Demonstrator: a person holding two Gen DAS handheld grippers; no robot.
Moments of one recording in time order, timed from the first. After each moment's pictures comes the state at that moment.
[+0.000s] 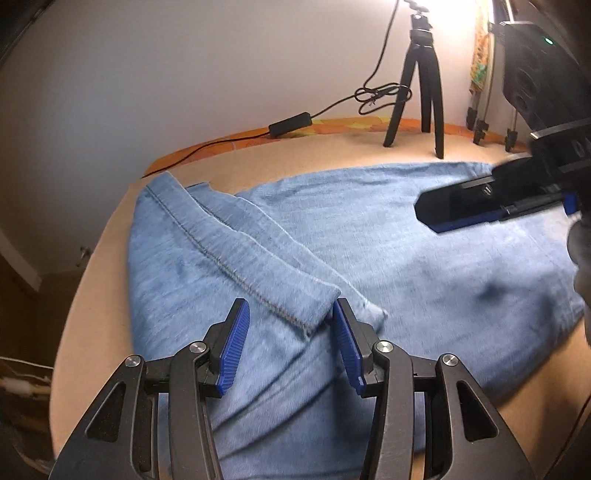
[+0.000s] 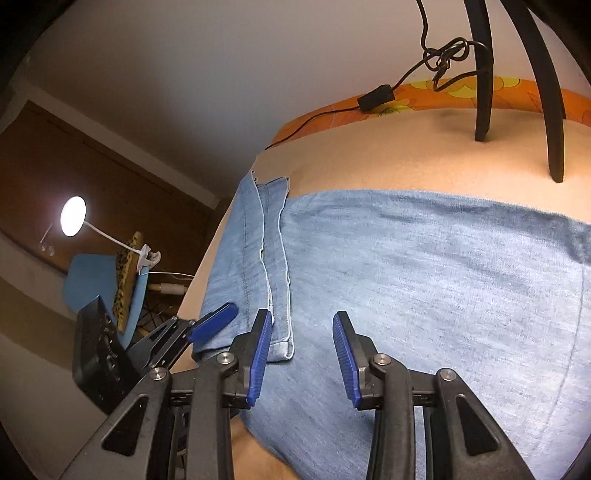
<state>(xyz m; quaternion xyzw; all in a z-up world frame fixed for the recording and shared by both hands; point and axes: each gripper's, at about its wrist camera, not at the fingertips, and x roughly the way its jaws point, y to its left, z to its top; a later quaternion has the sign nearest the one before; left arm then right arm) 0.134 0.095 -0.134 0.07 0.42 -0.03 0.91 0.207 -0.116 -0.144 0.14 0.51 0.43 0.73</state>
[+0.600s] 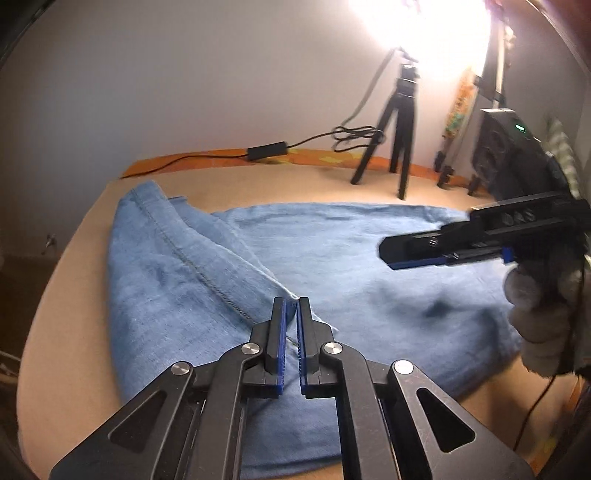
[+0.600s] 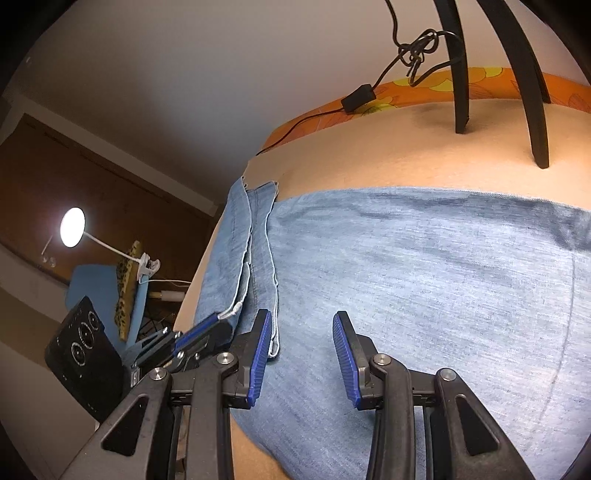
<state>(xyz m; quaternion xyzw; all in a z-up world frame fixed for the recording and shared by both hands) 0.118 0.101 -0.109 0.00 0.39 -0.11 0.92 0.212 -0.132 -0.154 0.16 0.51 0.42 0.73</state>
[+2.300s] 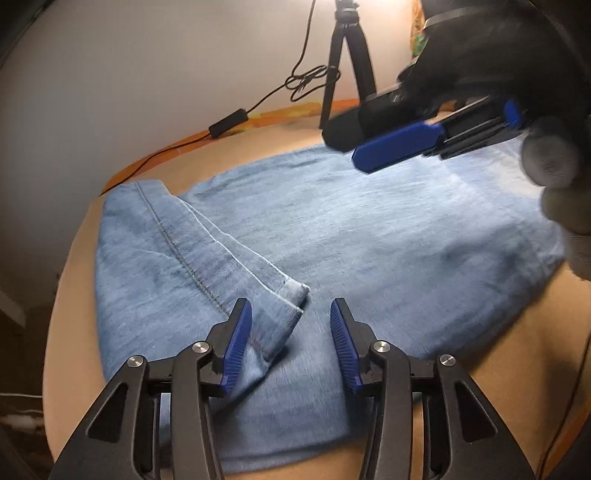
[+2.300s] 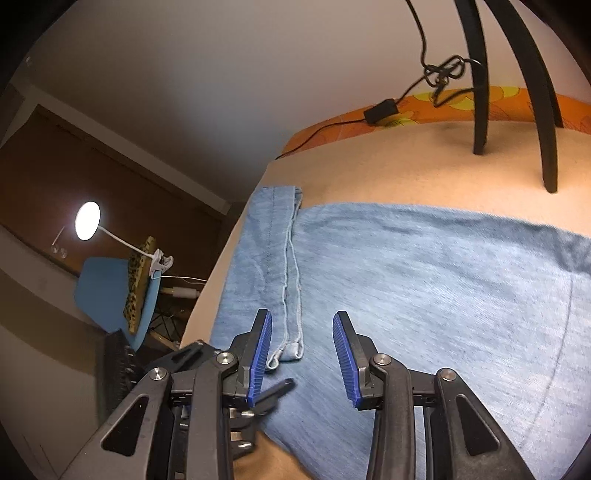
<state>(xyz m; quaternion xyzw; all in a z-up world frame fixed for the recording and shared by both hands) 0.111 0.053 -0.136 0.12 0.43 -0.10 0.89 0.208 -0.129 -0.132 0.16 0.50 0.45 0.73</state>
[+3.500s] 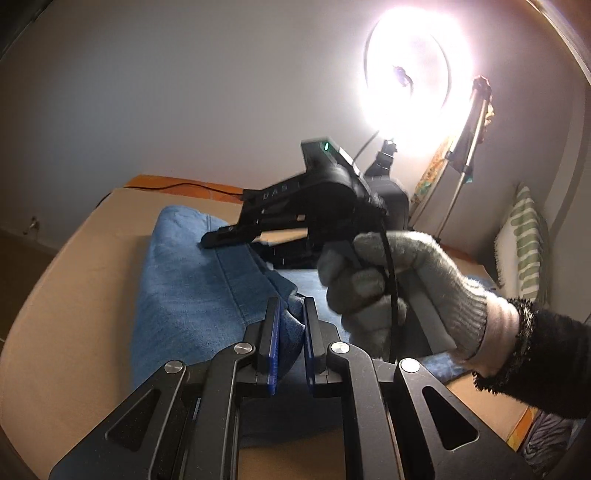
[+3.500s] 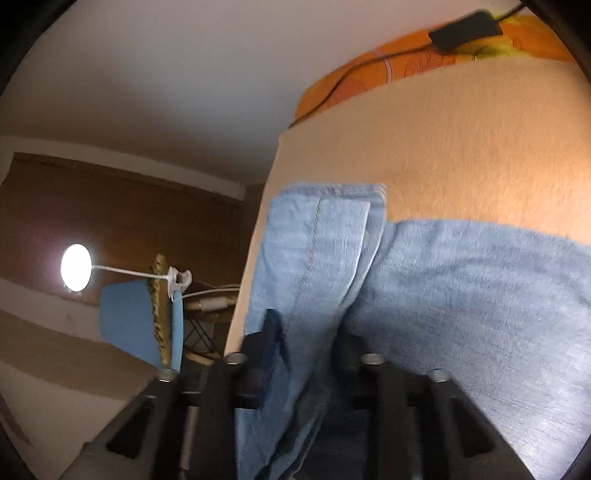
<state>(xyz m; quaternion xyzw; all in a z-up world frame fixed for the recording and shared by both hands) 0.046 0.133 -0.069 -0.12 0.31 -0.14 0.94 0.266 0.011 -0.168 0.22 0.57 0.45 0.64</state>
